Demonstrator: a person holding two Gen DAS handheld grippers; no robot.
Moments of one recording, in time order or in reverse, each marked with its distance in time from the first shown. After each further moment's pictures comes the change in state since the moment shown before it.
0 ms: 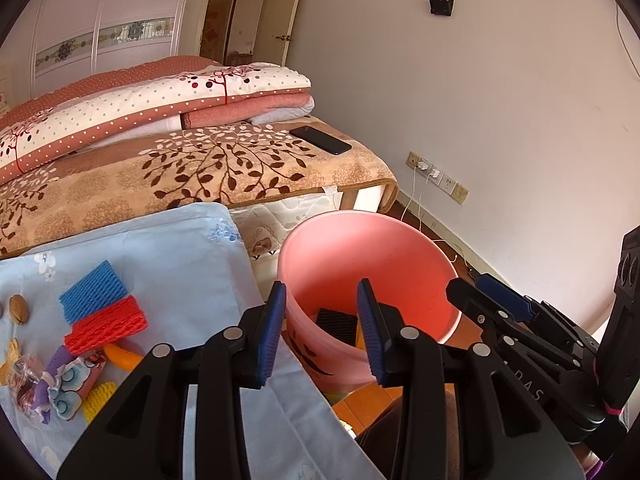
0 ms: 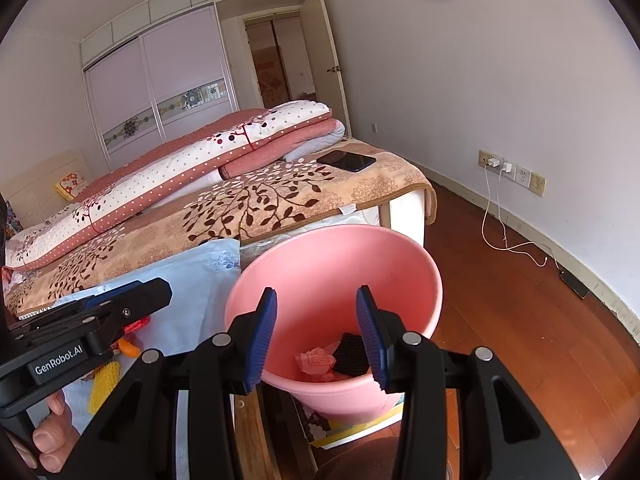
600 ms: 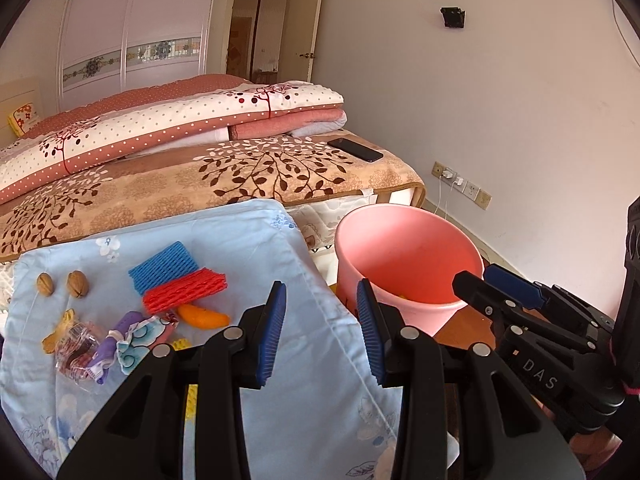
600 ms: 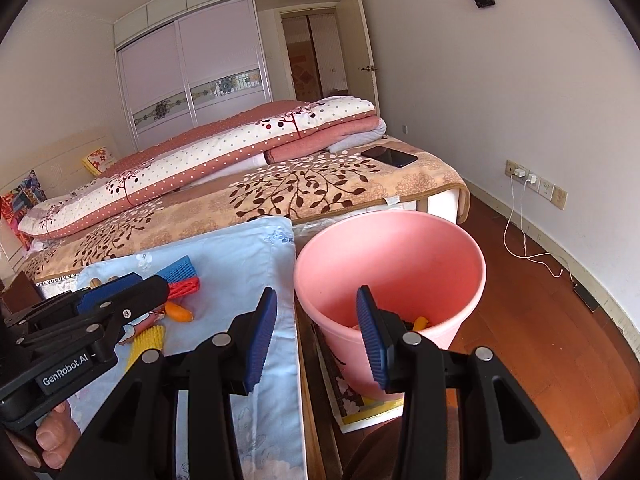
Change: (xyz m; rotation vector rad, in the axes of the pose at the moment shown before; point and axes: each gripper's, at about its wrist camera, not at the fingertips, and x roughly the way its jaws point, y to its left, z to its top) left arm -0.068 0.027 -0.043 0.016 -0.062 0.111; right arm -0.039 0.053 -0.030 -0.085 0.013 0.073
